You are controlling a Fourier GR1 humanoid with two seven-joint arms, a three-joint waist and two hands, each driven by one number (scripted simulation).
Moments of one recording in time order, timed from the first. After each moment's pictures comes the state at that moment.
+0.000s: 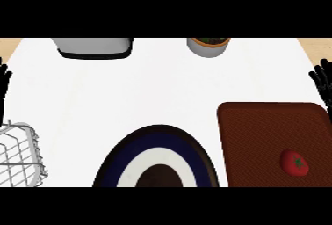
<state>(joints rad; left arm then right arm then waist) -0.23 0.62 0.03 -1.32 0.26 0.28 -0.02 -0.07 -0.55 -0.04 -1.70 -0.21 0.02 -0.19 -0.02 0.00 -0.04</state>
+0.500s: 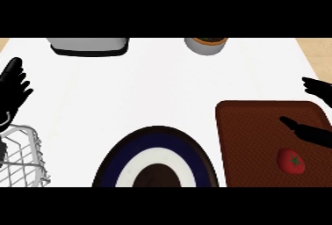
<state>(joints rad) -0.27 0.51 0.15 -1.42 0.23 0.16 0.61 -0.06 -0.59 -0.02 -1.61 -0.04 -0.13 -0.01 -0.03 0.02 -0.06</state>
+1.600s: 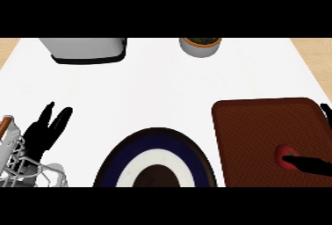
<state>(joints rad) -0.03 0.54 -0.23 -1.59 -0.31 0.25 0.68 0.13 -0.60 0.06 -1.57 0.27 -0.34 0.15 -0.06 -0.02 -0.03</state>
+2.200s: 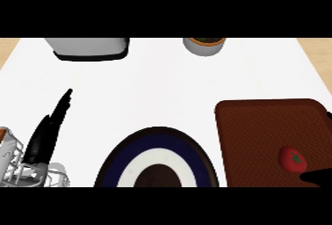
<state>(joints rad) -0.05 0.44 -0.20 -1.60 -0.09 0.25 0.28 0.18 -0.77 0.09 -1.76 0.27 -0.10 0.57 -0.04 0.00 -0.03</state>
